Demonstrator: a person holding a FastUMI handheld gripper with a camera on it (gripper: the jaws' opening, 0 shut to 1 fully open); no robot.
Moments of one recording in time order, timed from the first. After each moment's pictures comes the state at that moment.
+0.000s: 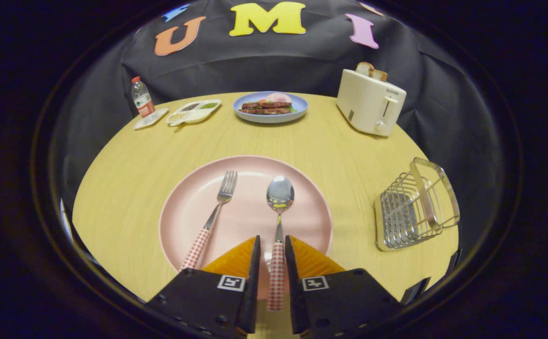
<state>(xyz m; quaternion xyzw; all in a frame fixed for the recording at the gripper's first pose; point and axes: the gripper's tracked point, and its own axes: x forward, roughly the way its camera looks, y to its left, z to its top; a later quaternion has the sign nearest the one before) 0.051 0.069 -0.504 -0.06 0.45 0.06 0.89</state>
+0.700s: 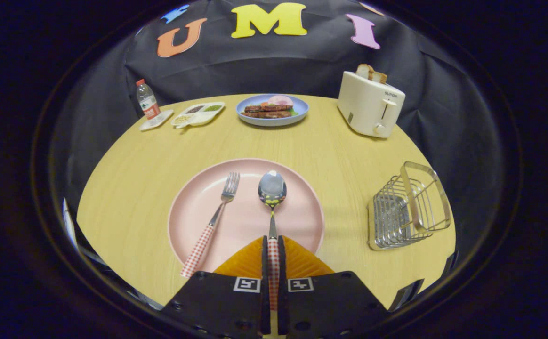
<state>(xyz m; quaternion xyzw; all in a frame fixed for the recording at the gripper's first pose) 0.042 0.070 -0.475 -0.07 0.44 0.10 0.89</state>
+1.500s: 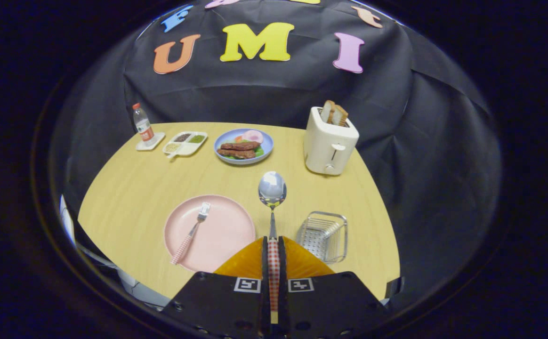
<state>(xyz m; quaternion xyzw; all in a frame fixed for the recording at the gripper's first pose) 0.055 -0.034 -0.359 -0.11 0.41 0.05 0.91</state>
